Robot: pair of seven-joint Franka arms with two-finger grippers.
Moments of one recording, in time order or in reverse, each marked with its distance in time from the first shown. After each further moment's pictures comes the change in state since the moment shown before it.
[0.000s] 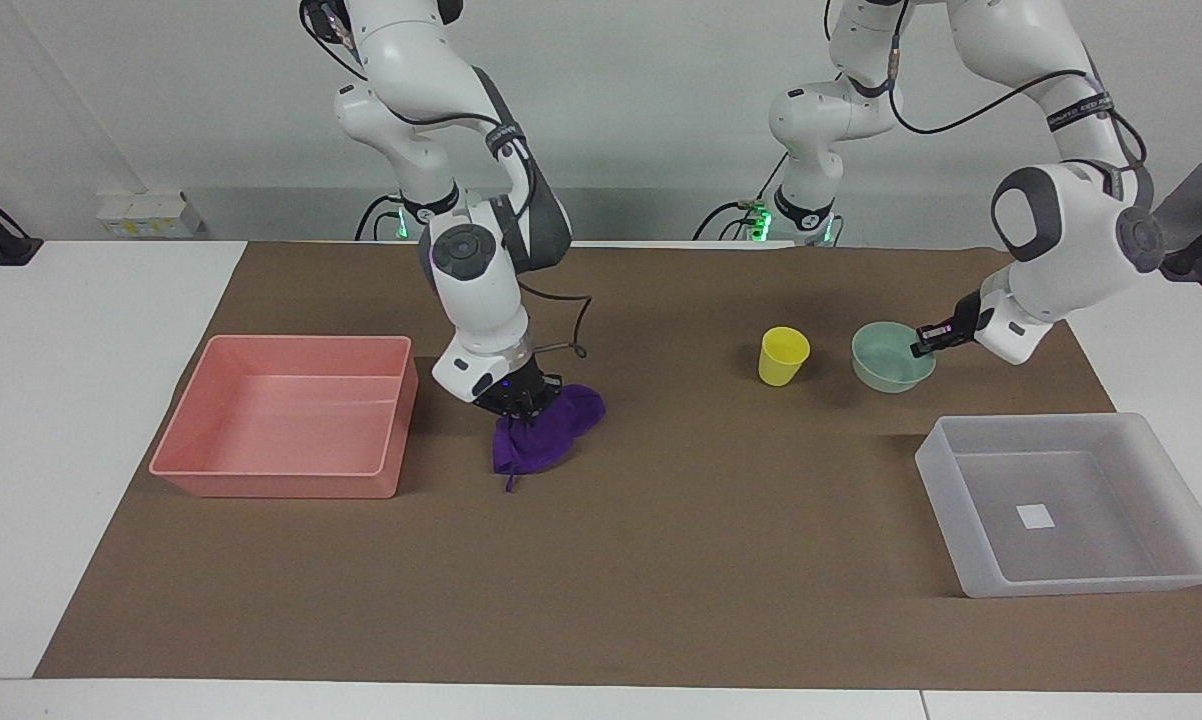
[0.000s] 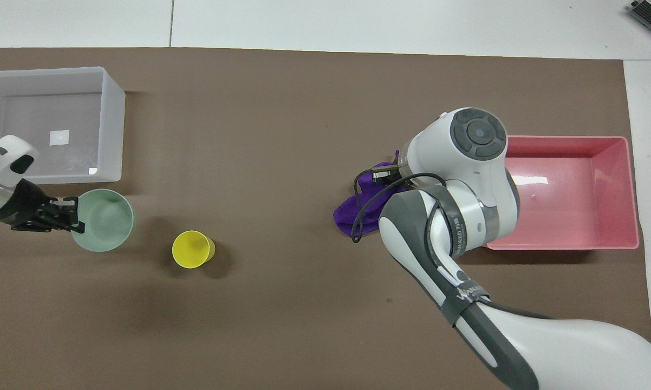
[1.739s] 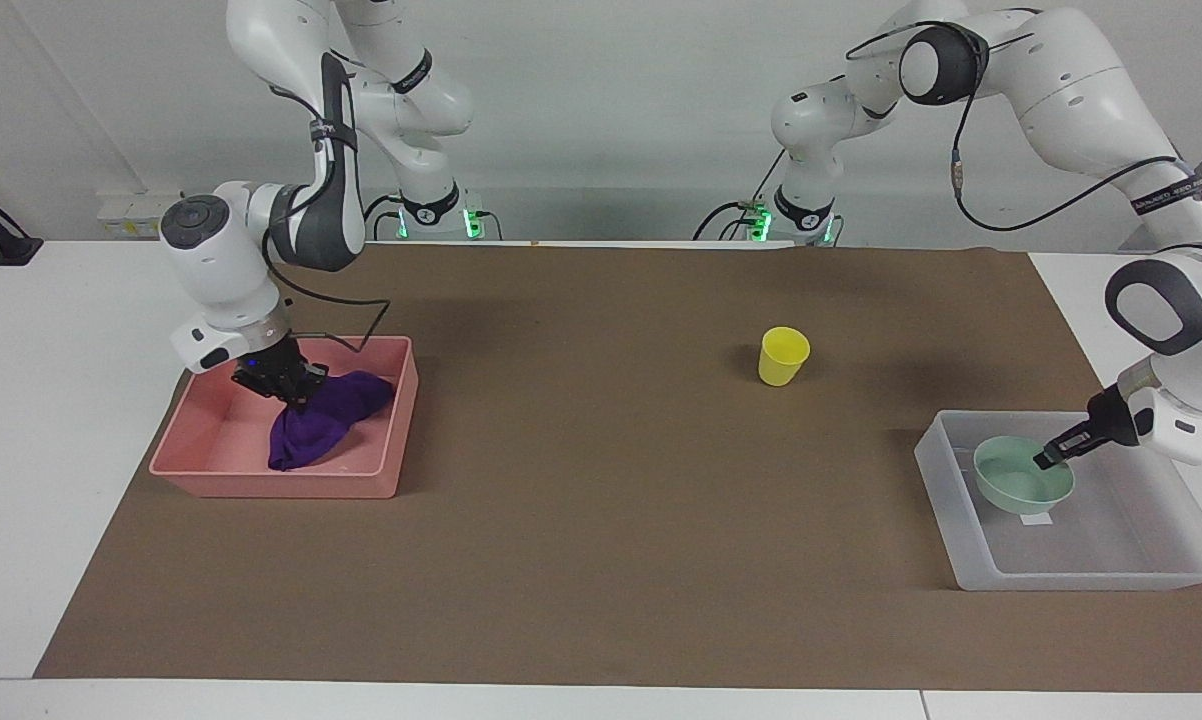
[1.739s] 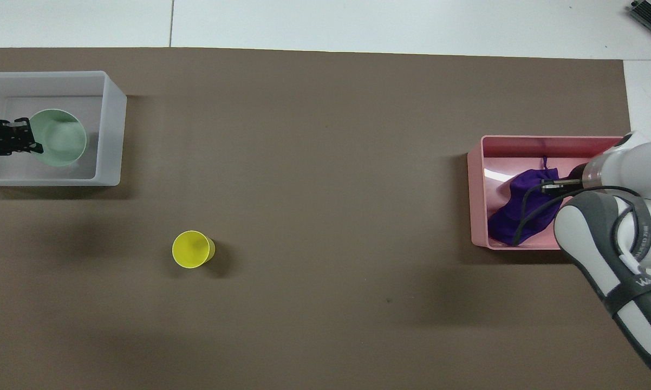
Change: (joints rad) left arm 0.124 0.462 -0.001 0.479 0.000 0.199 0.001; right arm -0.469 -0.156 -0.032 -0.344 -0.145 0.214 -0.359
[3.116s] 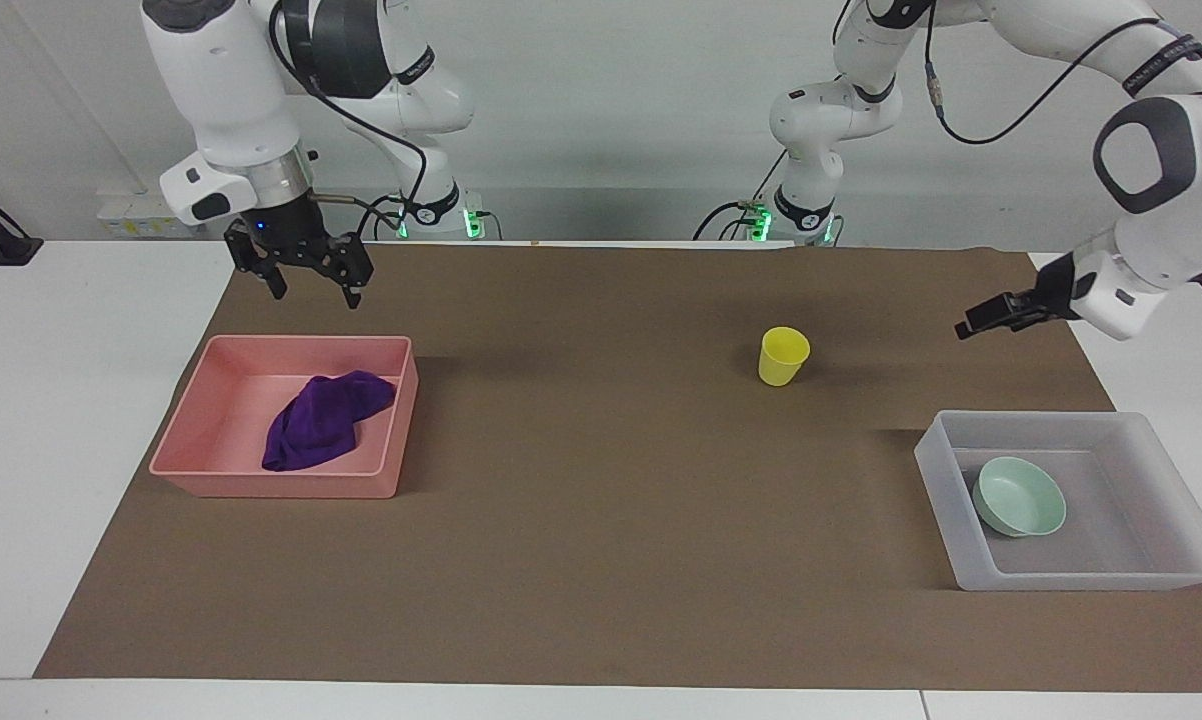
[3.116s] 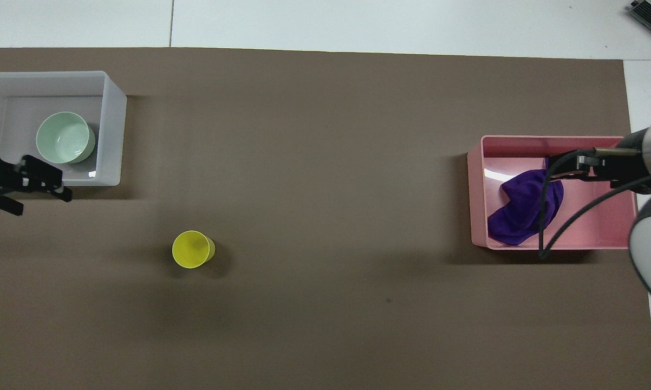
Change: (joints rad) left arm -0.167 -0.459 -0.028 -0.261 -0.013 -0.444 -0.039; right arm 0.149 -0.184 0.039 0.456 0.004 -0.684 0.263
